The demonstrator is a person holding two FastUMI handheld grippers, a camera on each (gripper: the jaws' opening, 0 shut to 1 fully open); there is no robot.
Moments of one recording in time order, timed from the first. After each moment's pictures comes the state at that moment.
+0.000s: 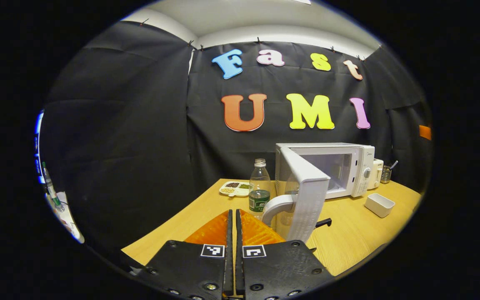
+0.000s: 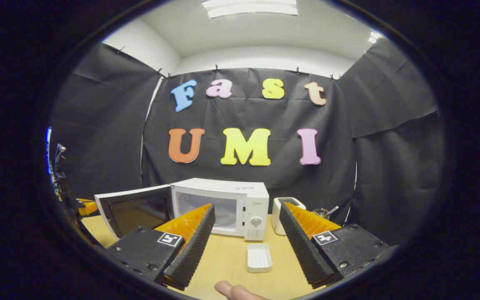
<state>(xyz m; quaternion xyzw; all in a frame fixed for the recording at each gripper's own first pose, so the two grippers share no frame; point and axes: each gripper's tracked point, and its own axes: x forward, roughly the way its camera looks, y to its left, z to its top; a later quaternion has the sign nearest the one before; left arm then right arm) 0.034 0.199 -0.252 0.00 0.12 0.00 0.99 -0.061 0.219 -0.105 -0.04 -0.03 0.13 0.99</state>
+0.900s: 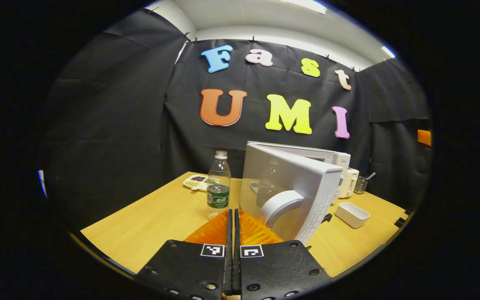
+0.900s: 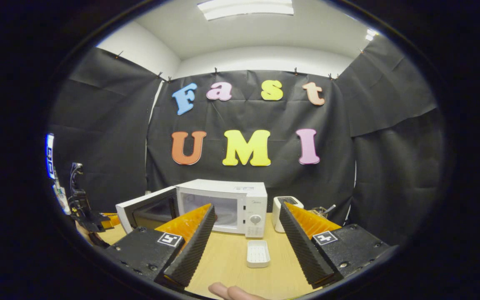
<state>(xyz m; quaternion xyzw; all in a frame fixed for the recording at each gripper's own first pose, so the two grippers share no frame) 0.038 0.108 -0.264 -0.05 0.11 -0.09 0.99 -0.087 0.200 -0.095 -0.03 -0.02 0.13 0.99</state>
